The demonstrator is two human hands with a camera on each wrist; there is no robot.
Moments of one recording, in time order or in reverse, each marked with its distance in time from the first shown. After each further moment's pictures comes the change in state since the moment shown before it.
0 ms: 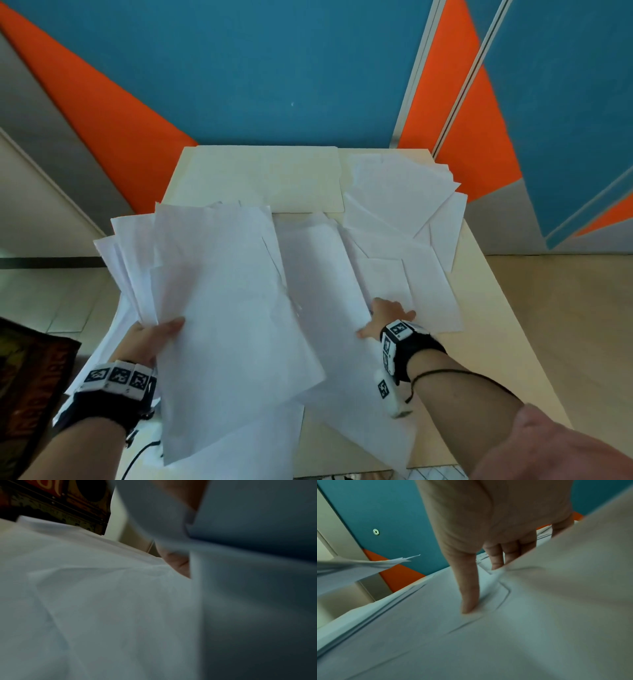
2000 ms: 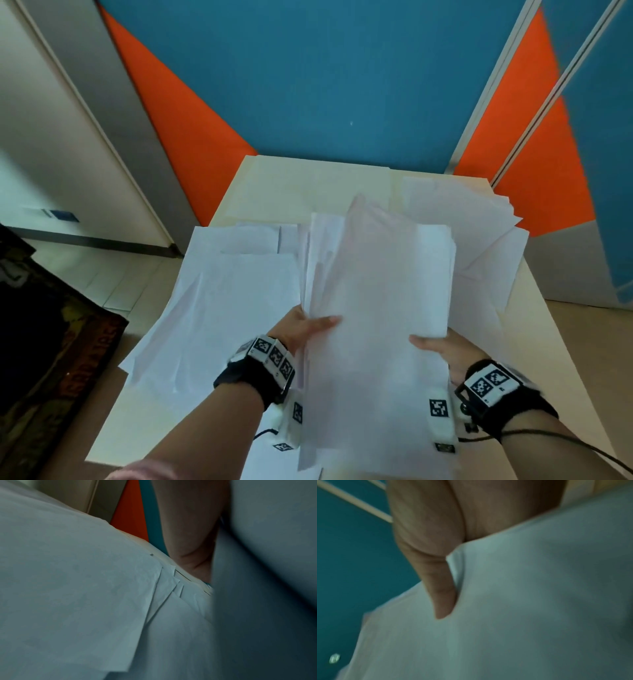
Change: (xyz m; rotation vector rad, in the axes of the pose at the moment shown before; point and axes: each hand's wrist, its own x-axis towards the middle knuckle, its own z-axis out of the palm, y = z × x) left_hand -0.048 0.006 0.129 0.110 -0.549 0.021; right_hand -0.020 0.032 -0.027 1.302 -0.336 -0.143
